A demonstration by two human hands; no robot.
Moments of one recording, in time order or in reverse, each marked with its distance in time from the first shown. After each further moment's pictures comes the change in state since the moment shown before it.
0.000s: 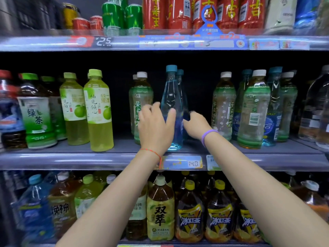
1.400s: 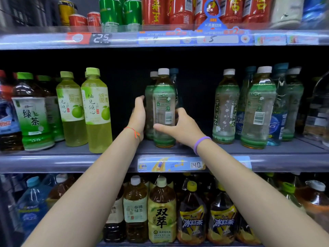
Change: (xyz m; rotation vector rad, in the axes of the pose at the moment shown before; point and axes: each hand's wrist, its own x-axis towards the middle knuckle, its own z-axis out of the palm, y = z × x) left_hand 0.063 -0.049 0.008 -0.796 -0.317 -0.699; right_hand -0.024 -0.020 0.021 0.259 -0.094 -0.232
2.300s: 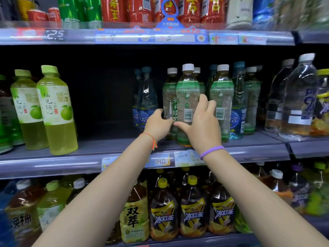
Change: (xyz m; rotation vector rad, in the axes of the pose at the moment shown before) left_hand -0.039 -0.032 0.118 0.472 -0.200 0.212; right_hand -0.054 0.048 -0.085 -0.624 0.585 -0.034
